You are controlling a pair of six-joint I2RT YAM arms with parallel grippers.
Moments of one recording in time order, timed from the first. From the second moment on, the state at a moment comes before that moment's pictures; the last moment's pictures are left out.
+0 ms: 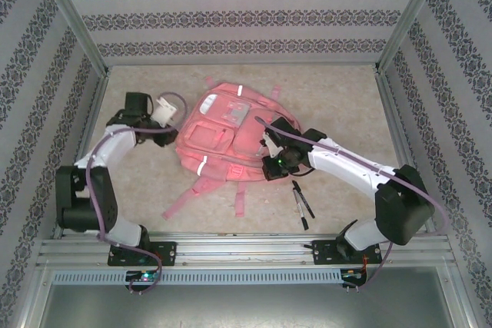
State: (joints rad) left arm 0.05 1.54 1.05 -0.50 0.31 0.46; right arm 0.69 1.47 1.02 -0.80 -0.28 0.38
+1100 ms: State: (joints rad) left arm -0.09 1.38 0.87 -0.73 0.42 -0.75; right arm 1.01 1.83 1.32 -0.46 -0.44 0.49
